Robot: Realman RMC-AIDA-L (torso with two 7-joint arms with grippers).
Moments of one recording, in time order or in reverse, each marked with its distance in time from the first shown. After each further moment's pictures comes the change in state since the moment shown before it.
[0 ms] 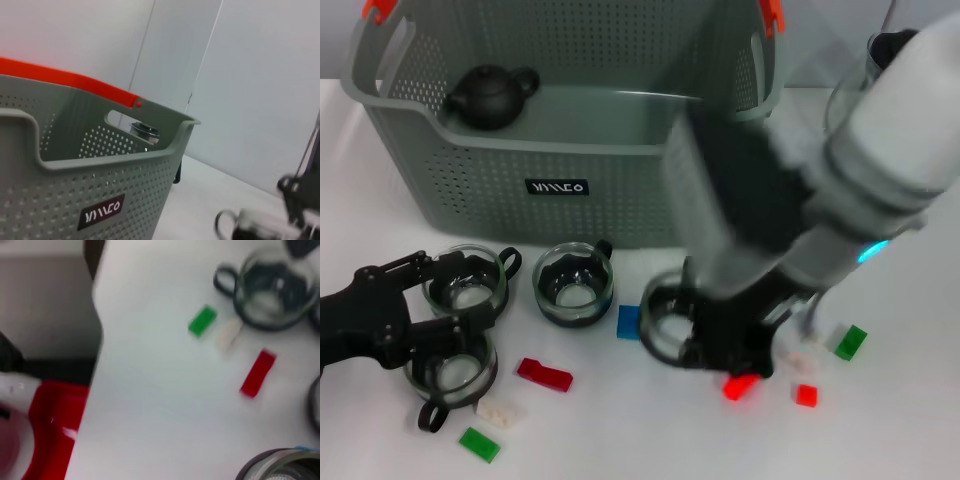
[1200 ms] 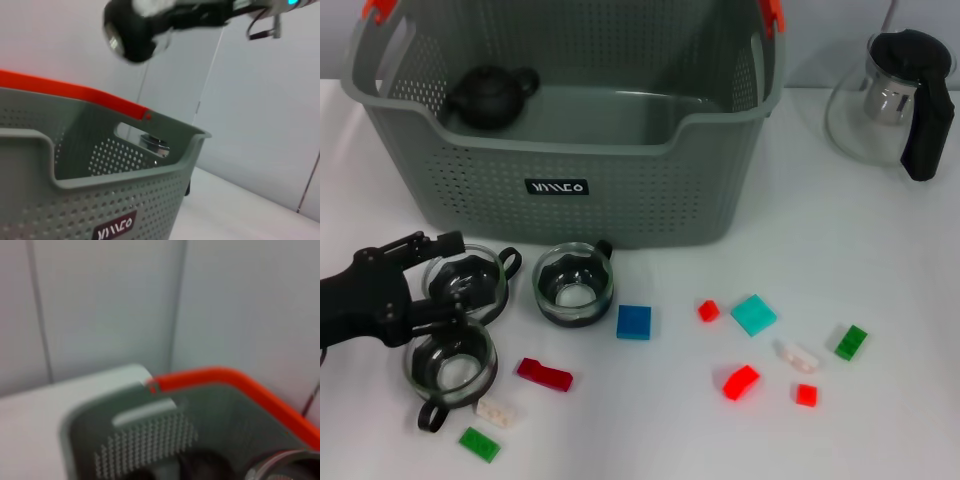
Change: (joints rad) left arm -0.021 -0.006 -0.043 -0.008 -0.003 -0.014 0.002; right arm 0.314 -0.014 0.570 0.287 -0.043 0.471 0.241
